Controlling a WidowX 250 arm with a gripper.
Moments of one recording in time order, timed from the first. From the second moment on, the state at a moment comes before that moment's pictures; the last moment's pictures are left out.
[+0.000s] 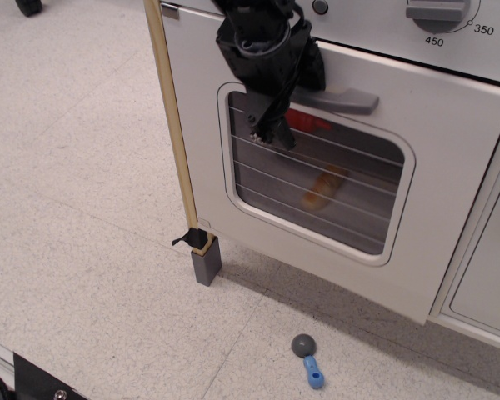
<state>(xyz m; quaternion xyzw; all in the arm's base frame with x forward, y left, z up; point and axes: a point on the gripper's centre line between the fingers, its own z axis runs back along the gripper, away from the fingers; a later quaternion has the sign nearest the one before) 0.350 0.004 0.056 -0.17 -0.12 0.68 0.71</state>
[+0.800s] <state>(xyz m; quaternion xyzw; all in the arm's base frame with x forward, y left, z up) 0.319 0.000 0.102 -0.14 -0.11 0.60 0.78</state>
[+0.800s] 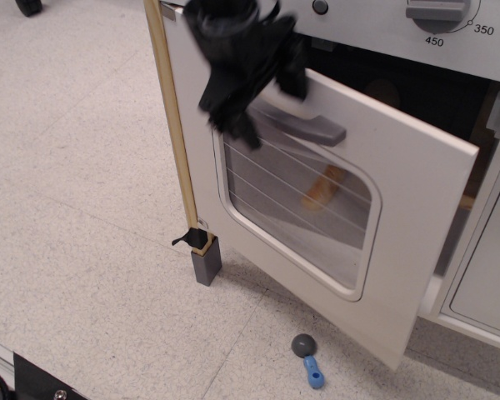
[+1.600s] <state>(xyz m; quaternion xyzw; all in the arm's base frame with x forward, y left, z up) 0.358 -0.032 0.133 -0.21 -0.14 0.58 0.78</state>
